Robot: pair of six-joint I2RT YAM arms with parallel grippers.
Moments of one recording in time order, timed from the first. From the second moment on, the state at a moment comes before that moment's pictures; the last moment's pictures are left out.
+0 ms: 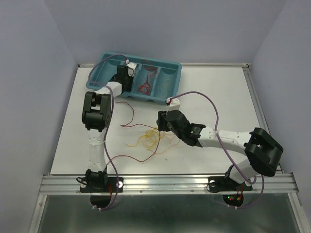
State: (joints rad) left arm -0.20 2.25 1.67 -0.08 -0.06 0.17; right arm 0.96 1.51 0.87 0.14 0.44 0.48
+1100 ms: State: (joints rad) left arm -0.26 1.38 0.95 0.02 0.15 0.32; right arm 0.96 1.67 0.90 0.13 0.28 0.48
